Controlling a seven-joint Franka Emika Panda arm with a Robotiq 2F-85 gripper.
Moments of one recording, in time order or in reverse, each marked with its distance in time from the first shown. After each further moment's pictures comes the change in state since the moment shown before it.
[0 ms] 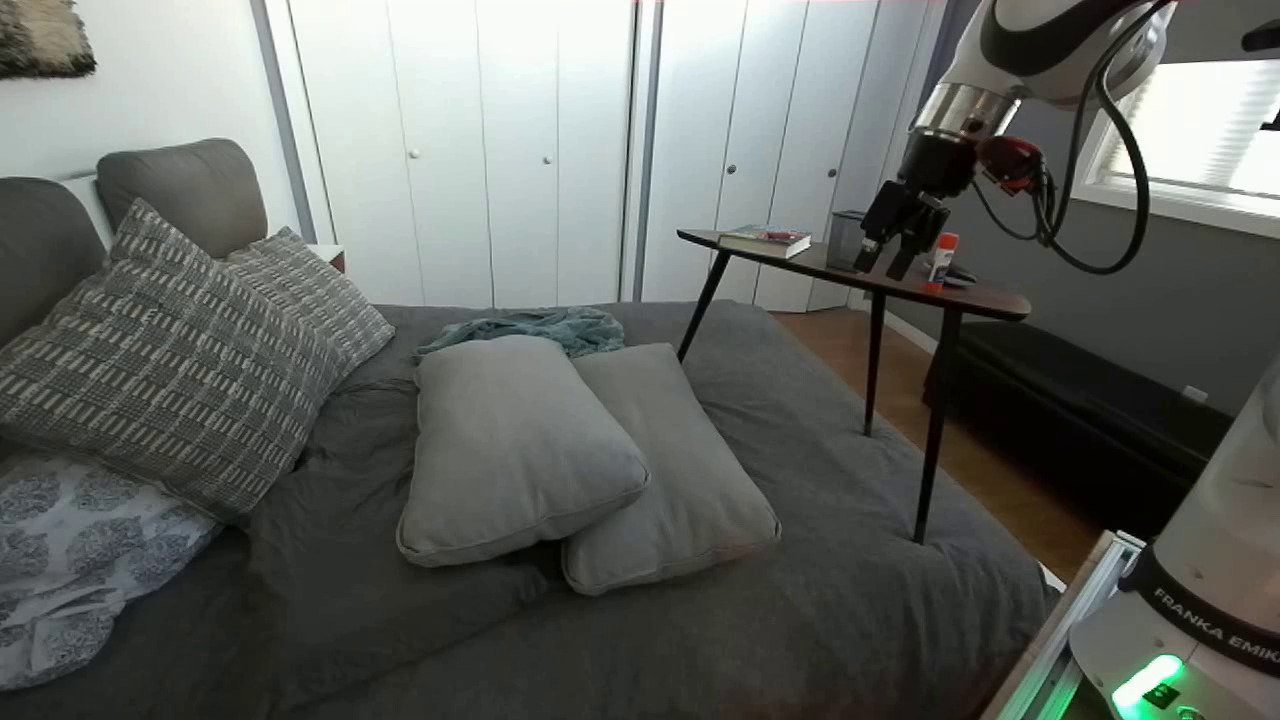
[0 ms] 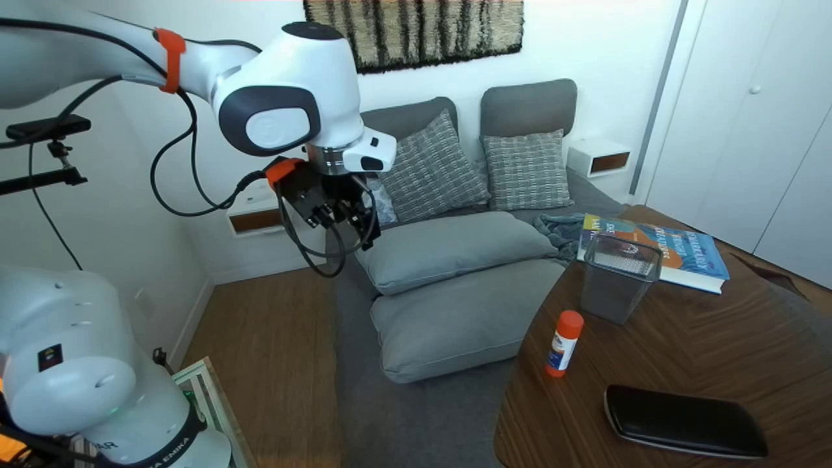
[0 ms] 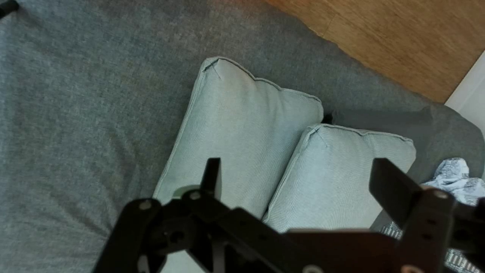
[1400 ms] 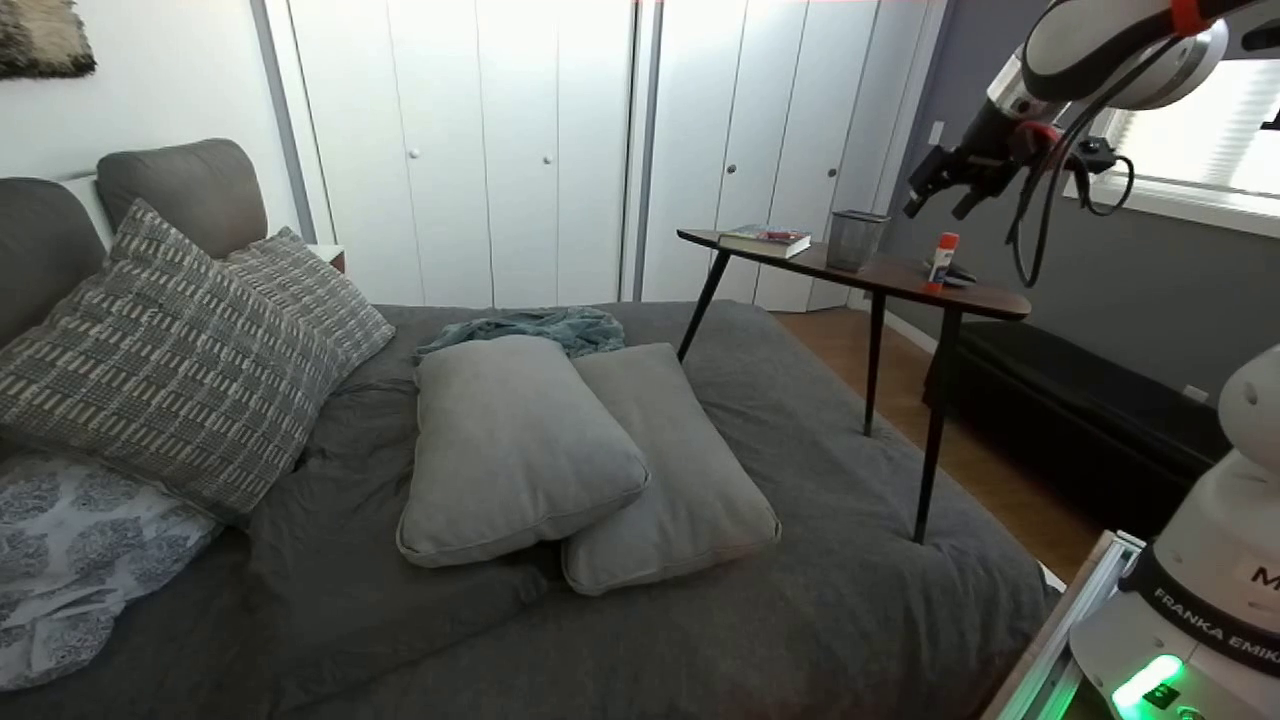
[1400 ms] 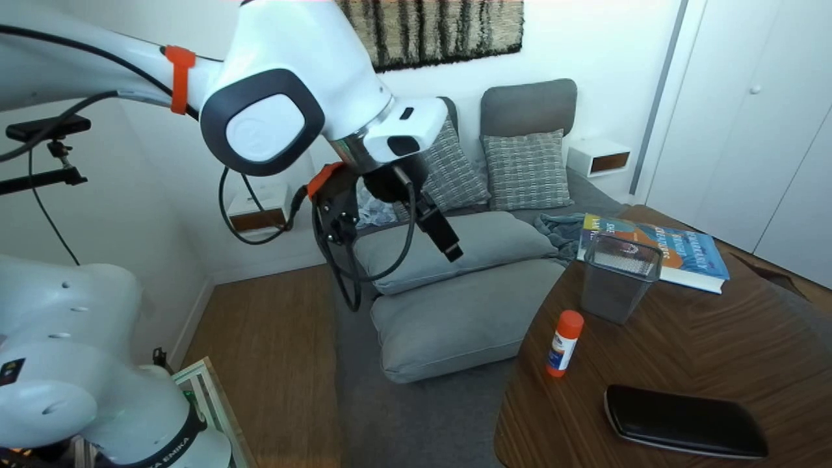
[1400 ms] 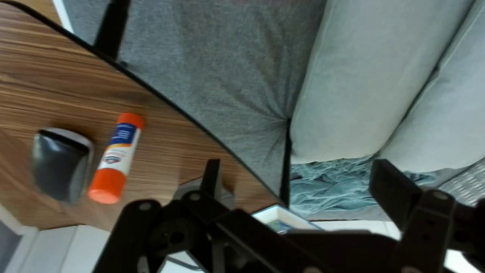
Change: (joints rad) arm -0.324 0.008 0.011 0.011 -0.246 0.375 0.157
